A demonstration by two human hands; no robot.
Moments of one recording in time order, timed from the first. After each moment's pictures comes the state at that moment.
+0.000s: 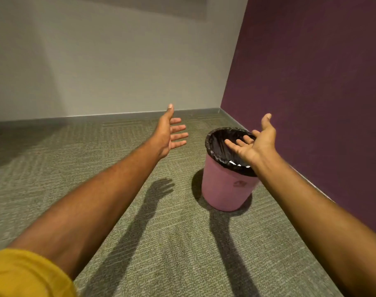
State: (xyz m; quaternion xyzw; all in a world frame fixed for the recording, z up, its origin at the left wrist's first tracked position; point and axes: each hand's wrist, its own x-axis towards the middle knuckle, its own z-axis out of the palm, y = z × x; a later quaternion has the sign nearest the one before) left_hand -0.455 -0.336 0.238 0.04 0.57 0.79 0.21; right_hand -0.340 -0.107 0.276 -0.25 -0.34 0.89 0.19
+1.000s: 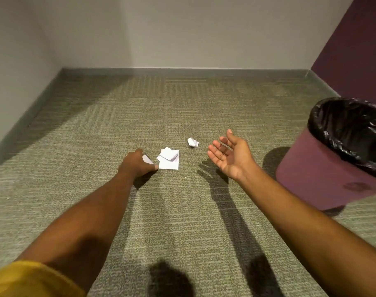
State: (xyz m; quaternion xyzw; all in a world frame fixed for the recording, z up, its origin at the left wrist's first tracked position) left_hand -0.457 -0.639 -0.013 -0.16 0.94 0.26 0.14; right_hand -0.439 -0.316 0.069 -0.25 -0.43 0.86 -0.14
